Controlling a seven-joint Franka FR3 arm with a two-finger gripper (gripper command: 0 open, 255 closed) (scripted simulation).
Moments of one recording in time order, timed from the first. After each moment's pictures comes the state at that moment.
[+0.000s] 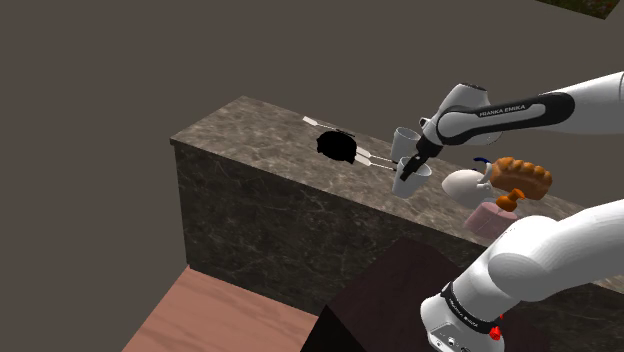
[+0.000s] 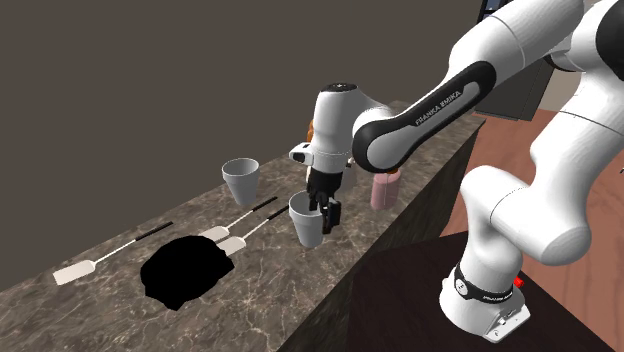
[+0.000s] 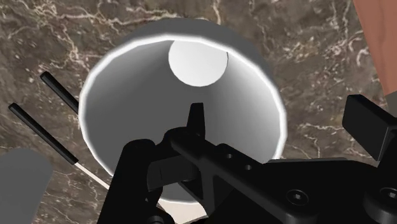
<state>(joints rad) -0.08 -0.45 -0.48 -2.67 -0.24 2.35 -0.44</state>
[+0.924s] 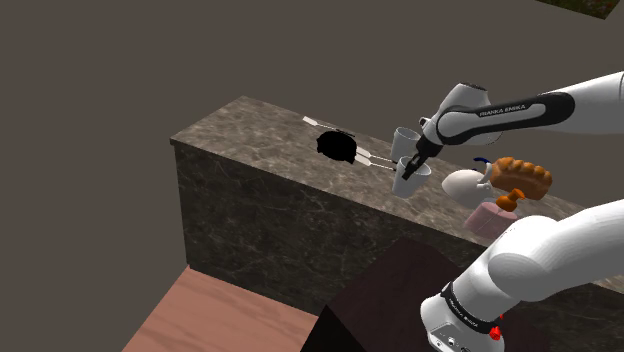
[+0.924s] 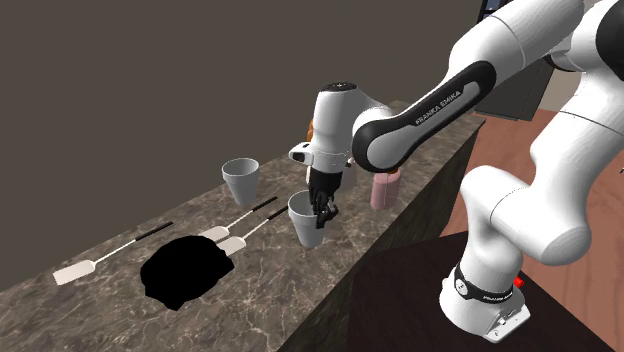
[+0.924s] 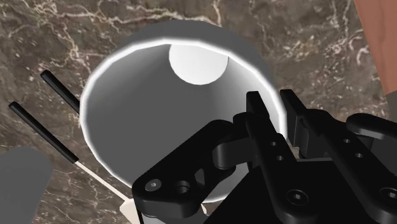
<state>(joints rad) -0.08 -0.45 -0.48 -2.67 -0.24 2.35 -0.44</state>
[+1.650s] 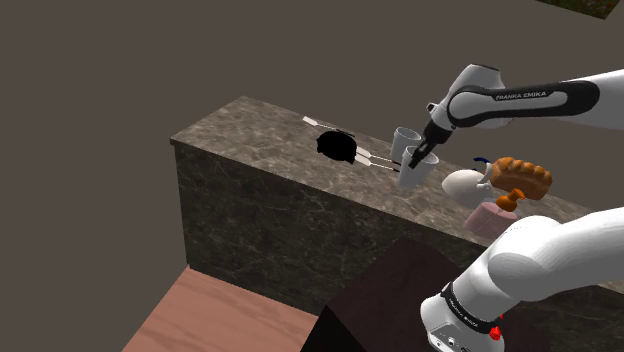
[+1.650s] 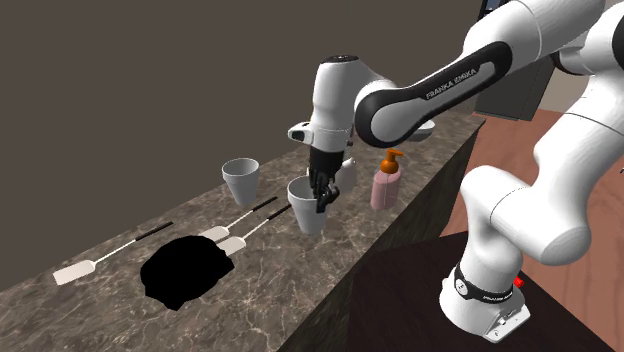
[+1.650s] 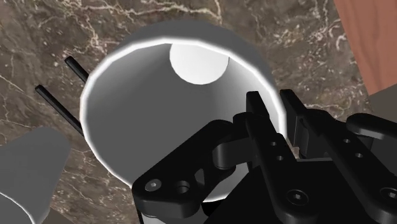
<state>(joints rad) -0.09 -0.53 -0.45 -2.59 -0.23 2.19 -0.43</state>
